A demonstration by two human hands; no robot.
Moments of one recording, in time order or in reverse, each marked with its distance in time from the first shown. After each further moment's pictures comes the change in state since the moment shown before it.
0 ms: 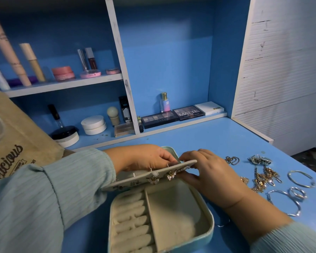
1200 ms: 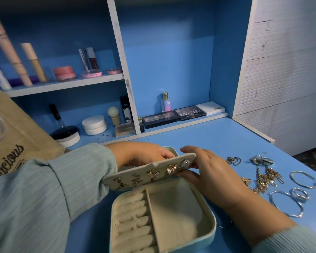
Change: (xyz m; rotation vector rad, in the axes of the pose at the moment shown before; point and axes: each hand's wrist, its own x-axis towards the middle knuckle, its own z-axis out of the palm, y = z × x) left_hand 0.004 0.007 -0.013 0.171 -0.167 -0.039; right_hand 0.000 -0.014 -0.012 0.054 -0.128 0.177
